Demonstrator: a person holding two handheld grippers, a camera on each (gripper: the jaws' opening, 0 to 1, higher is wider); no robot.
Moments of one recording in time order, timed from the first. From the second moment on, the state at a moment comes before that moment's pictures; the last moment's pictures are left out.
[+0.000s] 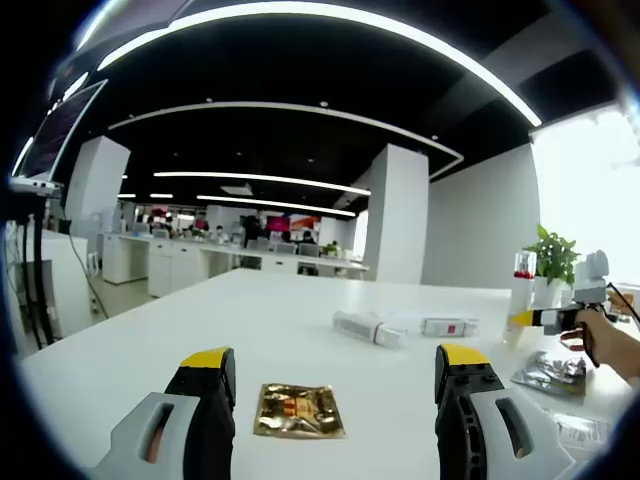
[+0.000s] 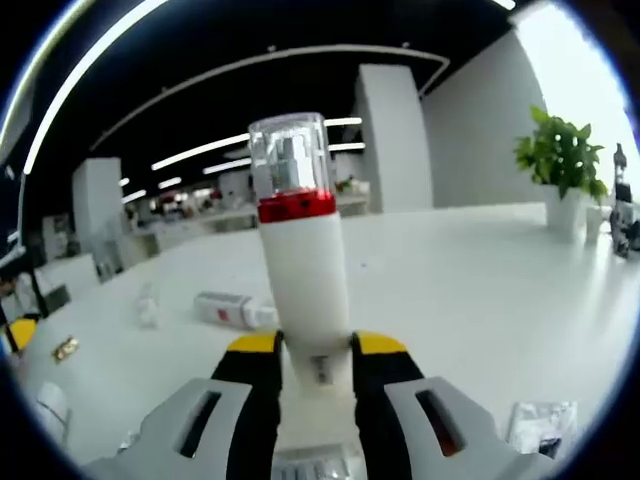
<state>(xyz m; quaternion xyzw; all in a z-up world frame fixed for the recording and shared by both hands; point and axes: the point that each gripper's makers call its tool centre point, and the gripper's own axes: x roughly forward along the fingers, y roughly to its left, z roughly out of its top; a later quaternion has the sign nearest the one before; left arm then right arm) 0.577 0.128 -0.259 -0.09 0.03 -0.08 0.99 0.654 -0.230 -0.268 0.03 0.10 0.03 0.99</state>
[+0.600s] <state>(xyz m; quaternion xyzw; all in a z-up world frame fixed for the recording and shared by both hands) 0.583 0.132 -0.258 -0.10 0.03 -0.09 0.99 0.666 -0.224 -0.271 0.01 0.09 0.04 1.00</state>
